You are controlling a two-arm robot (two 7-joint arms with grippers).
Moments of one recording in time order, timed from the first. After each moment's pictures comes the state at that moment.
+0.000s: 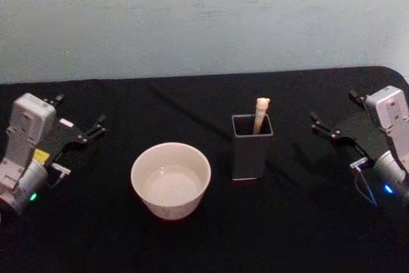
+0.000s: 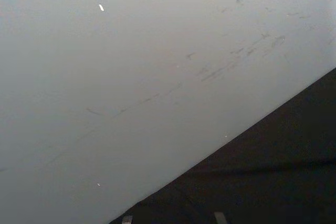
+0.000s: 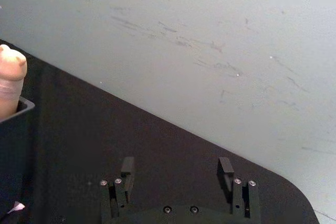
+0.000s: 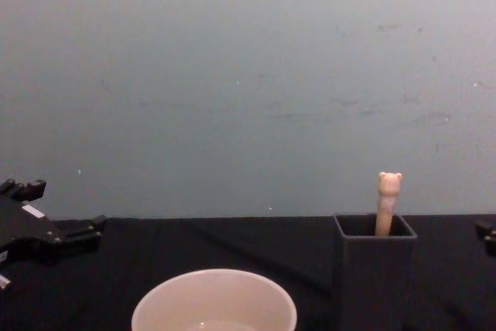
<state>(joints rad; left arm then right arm) -0.20 0.60 0.45 -1.41 -0.25 -0.12 0.03 0.20 0.60 -0.45 -1.41 0.25 -0.12 -0.03</state>
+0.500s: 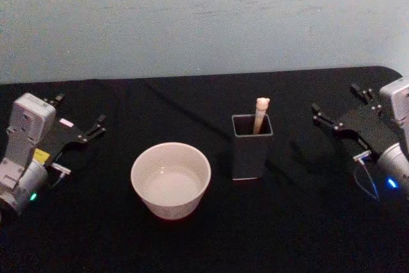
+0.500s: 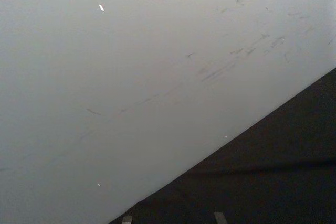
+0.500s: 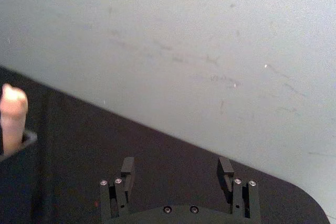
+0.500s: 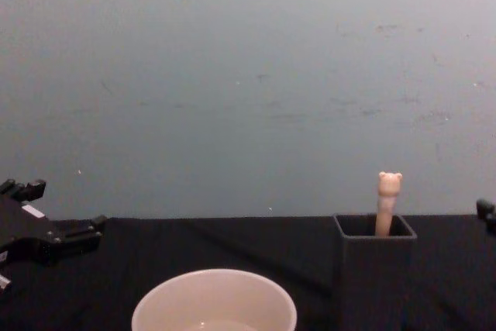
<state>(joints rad) -0.20 0.60 0.45 -1.41 -0.25 -0.12 0.03 0.18 0.58 -0.39 -1.43 0.31 -0.14 0.04</state>
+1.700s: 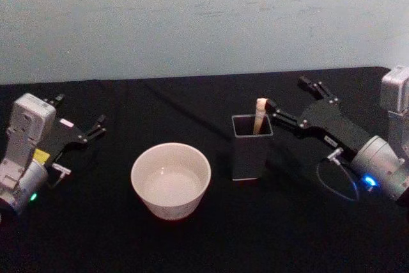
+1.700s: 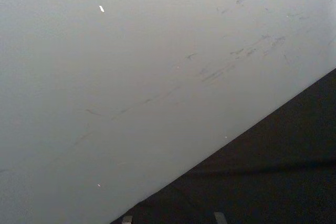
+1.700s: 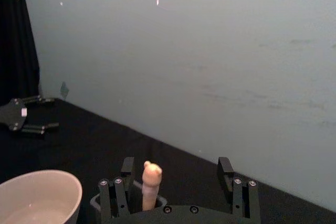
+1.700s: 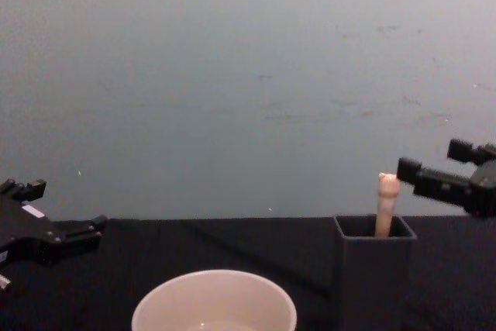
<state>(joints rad) -0.20 0.60 0.45 -1.41 -0.25 -0.12 0.03 0.18 0.51 -0.35 -1.49 0.50 -0.17 0.40</state>
